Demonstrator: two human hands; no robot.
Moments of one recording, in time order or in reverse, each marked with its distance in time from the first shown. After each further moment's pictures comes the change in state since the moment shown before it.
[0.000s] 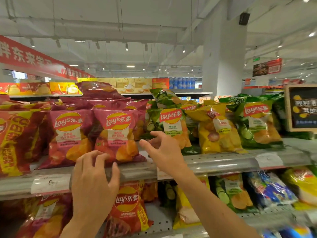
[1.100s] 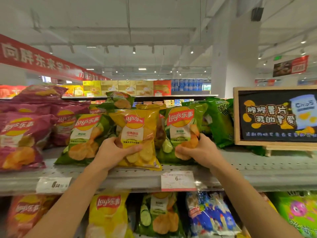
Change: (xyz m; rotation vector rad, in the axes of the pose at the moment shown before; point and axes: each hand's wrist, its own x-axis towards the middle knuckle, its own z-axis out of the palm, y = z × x) left_hand 0.063 0.282 0.166 -0.617 -0.497 -0.596; right_hand 0.065 0.268 -0.314 0.073 -0.112 0.292
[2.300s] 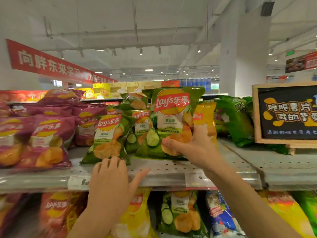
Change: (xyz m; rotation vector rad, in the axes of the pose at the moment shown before) left_hand -0.092 -0.027 -0.038 1.160 0.220 0.372; right_hand -0.054 -0.074 0.051 0.268 -0.045 -0.259
